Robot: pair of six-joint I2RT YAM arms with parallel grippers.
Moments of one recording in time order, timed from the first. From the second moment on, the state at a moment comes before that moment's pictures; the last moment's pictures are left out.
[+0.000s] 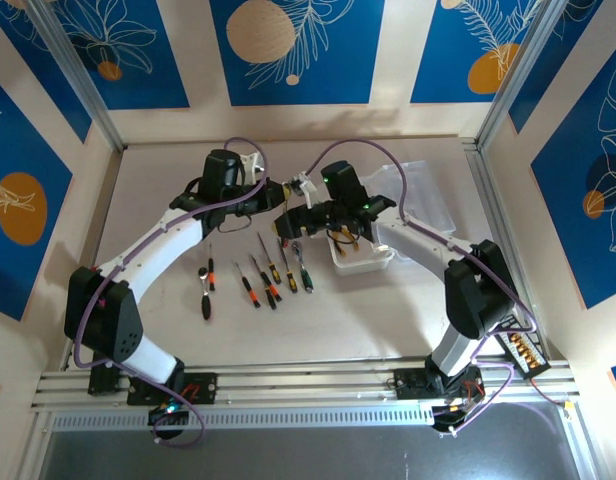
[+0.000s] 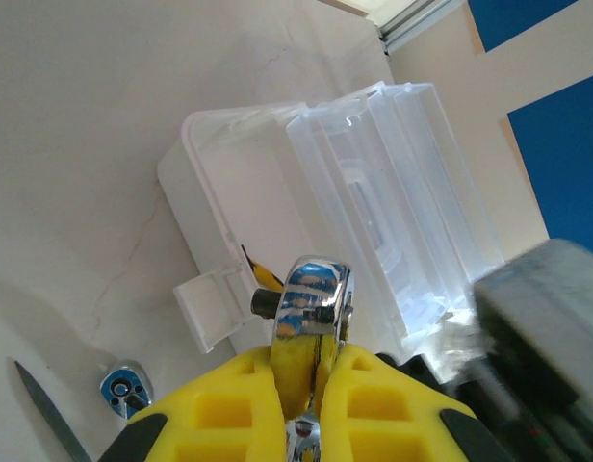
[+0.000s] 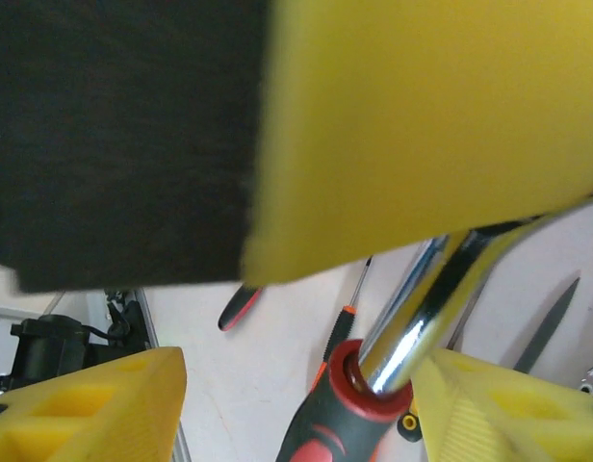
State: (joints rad) left arm -0.44 1.54 1.25 -0.28 0.45 -0.61; right arm 0.63 1.69 1.27 -0.25 -0.67 0.32
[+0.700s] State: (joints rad) left arm -0.45 1.51 1.32 -0.45 0.30 -0.46; right arm 0.58 1.59 1.25 -0.43 -0.59 0.26
